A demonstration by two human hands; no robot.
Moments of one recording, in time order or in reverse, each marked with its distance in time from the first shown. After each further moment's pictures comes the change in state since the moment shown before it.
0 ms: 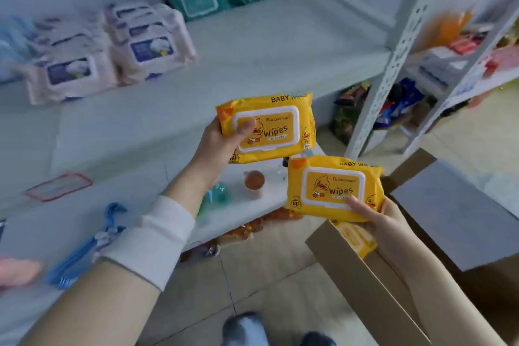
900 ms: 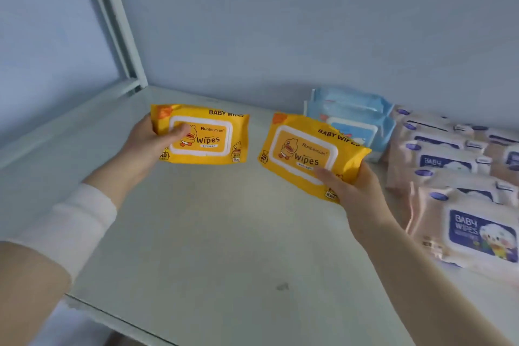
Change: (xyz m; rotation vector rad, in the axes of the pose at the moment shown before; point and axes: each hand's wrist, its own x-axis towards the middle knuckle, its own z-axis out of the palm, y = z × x) left_hand -0.040 -0.046 -0.718 0.112 0.925 0.019; right_hand 0.173 -0.104 0.727 -0.307 -0.464 -0.361
